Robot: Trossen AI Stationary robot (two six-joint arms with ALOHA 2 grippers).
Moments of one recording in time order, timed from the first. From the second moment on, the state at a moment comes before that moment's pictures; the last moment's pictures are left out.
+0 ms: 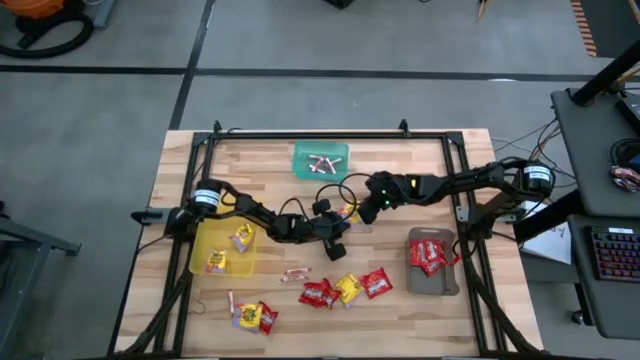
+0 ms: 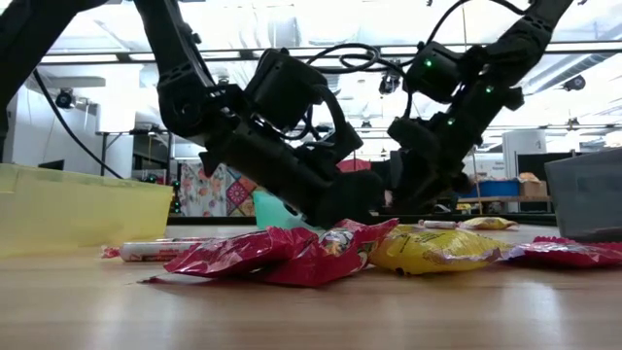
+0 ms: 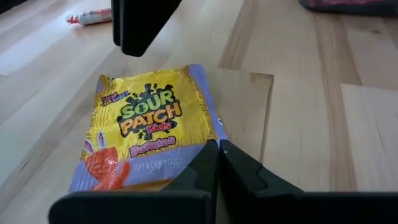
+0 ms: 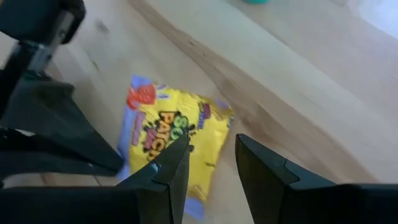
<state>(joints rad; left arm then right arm) -0.07 2.19 1.03 0.61 -0.36 -0.14 -0.24 1.52 0.64 0.02 0.02 0.54</state>
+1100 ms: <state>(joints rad) -0.07 2.20 1.03 0.65 -0.36 -0.16 -0.23 1.69 0.63 0.20 -0.04 0.44</state>
